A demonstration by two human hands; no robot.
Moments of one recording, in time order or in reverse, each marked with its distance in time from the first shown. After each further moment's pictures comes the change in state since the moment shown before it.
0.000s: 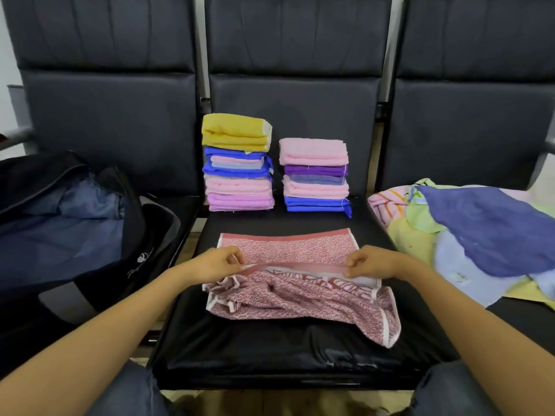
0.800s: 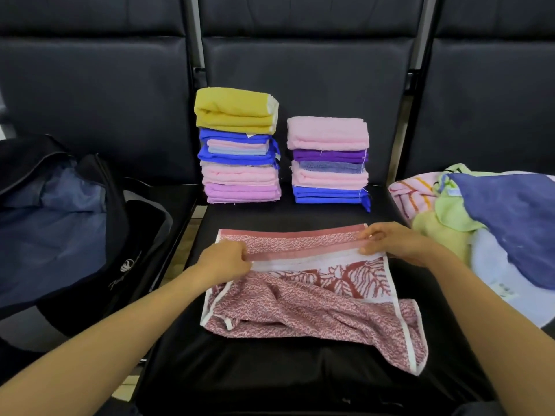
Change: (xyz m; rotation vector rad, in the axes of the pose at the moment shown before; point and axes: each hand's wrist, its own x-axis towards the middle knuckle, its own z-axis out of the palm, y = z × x) left_hand 0.049 0.008 0.008 0.369 0.078 -0.166; right_hand 0.056 0.018 -0.027 0.574 0.086 0.156
